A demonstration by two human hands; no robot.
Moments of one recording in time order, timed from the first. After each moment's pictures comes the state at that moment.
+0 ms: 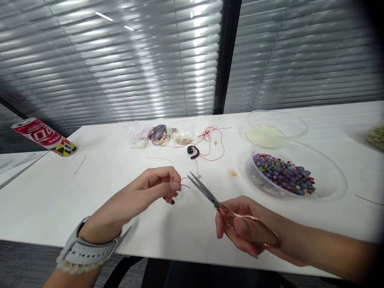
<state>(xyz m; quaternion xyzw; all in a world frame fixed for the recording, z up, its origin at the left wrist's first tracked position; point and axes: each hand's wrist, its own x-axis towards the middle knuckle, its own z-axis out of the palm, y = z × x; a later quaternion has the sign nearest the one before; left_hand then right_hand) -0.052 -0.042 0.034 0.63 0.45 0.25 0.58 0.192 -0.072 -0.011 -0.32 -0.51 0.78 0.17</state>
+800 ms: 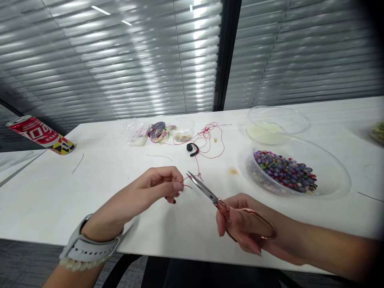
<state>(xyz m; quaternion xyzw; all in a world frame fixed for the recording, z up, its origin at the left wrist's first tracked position) -0.047 -0.038 0.030 0.63 0.45 0.23 0.59 0.189 -0.073 -0.021 -0.30 -0.44 0.82 0.20</state>
